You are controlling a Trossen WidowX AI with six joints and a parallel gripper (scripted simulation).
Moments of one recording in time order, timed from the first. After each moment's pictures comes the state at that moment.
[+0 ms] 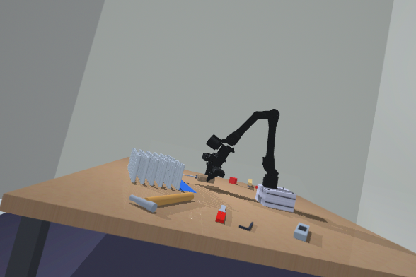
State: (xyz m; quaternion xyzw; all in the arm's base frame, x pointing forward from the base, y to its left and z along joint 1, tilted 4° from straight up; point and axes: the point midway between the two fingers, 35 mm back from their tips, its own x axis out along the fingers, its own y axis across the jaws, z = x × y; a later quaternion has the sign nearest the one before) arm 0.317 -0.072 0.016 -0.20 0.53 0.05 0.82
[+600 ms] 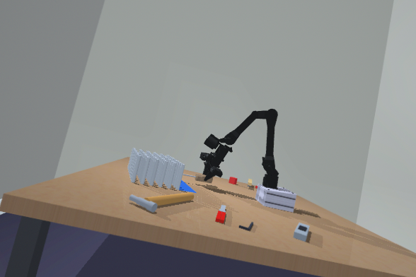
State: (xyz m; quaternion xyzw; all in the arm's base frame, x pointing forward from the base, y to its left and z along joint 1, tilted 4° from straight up) arm 0.329 -0.068 0.018 -0.20 0.53 0.05 0.82
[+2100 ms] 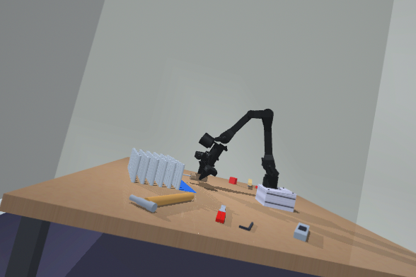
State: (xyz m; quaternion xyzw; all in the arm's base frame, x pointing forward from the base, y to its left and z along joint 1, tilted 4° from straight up) arm 0.357 -0.058 0.021 -0.20 0.53 0.05 0.82
